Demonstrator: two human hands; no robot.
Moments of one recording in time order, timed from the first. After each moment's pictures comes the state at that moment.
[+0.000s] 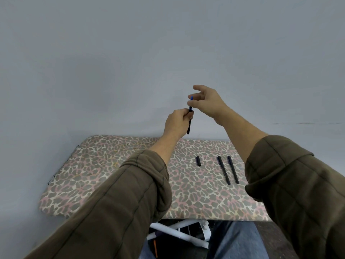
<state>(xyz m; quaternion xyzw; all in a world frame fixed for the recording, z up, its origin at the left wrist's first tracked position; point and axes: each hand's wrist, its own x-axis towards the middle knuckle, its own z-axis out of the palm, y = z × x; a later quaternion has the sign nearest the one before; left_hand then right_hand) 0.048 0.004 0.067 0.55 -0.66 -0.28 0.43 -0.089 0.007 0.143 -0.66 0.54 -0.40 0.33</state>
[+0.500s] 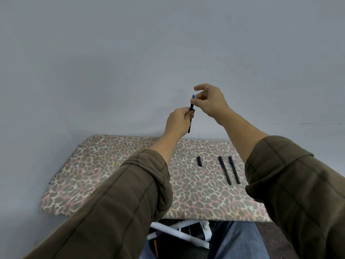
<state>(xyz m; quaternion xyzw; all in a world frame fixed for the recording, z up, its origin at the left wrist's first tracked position) 0.047 0.006 0.074 0.55 -0.66 -0.27 0.43 -0.088 0.005 0.142 -0.65 0.56 -0.43 0.28</state>
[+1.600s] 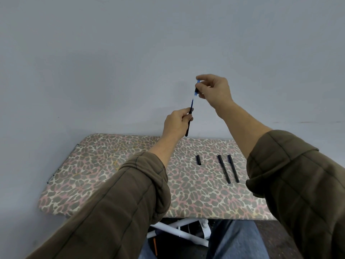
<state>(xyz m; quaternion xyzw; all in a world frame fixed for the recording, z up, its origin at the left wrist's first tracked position) 0.051 0.011 0.060 0.54 -0.64 -0.30 0.46 -0.091 -0.009 0.152 -0.60 0.52 -0.54 0.29</state>
